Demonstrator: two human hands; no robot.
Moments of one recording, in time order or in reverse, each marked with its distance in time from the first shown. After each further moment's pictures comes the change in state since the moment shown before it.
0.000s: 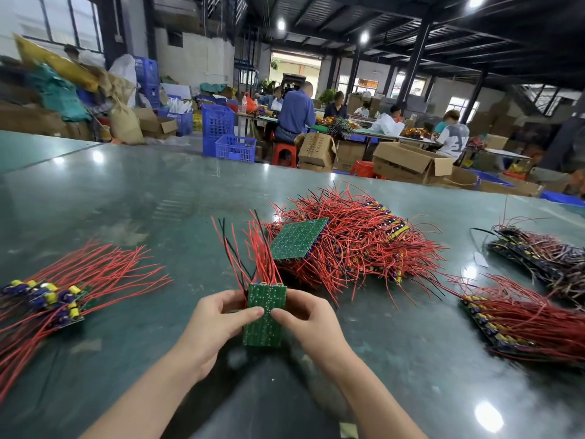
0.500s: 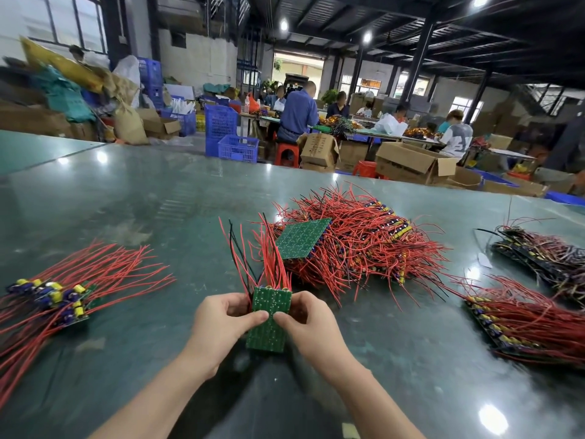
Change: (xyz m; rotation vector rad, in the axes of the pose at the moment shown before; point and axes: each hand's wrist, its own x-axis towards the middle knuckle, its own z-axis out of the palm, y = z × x) left_hand -0.002 -0.001 0.004 0.165 0.047 0.109; right_hand -0.003 0.001 0.006 -0.250 0.101 0.071
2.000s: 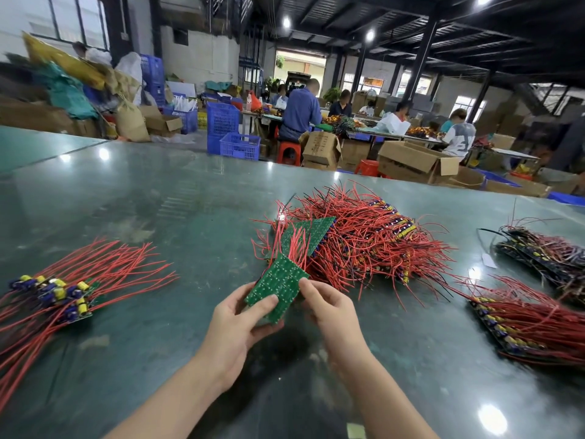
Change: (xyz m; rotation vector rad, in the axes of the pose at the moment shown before) left_hand -0.008 0.000 0.016 -0.563 -0.055 -0.097; right_hand 0.003 -0.012 -0.009 0.526 0.124 0.176
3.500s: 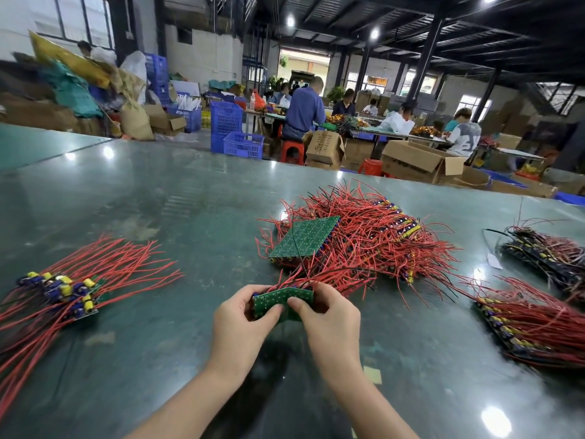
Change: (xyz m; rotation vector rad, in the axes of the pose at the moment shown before) left_hand -0.006 -0.003 0.000 0.604 0.158 0.357; right_hand -0.013 0.006 0.011 -0.429 0.170 -0.321
